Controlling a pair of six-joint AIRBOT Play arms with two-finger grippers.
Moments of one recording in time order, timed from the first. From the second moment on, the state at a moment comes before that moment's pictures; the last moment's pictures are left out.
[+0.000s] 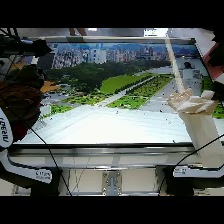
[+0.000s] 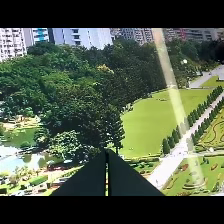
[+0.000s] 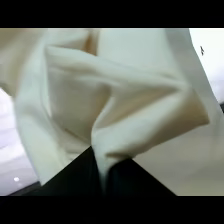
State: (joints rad) left arm 0.16 -1.61 1.94 0.95 -1.19 -1.27; right arm -0.57 -1.44 1.60 -1.62 1.65 1.52
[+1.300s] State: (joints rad) left arm 0.14 -1.61 1.94 0.90 -1.26 -1.36; right arm -0.60 -0.91 1.03 -0.69 1.03 1.07
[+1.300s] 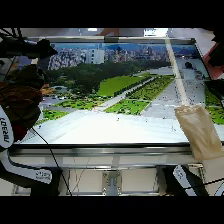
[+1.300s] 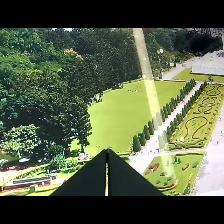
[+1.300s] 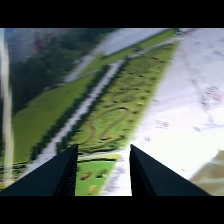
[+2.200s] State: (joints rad) left arm 0.14 -1.61 1.94 0.90 -1.43 -1.37; right arm 0.19 -1.28 0.97 -0.59 0.91 1.14
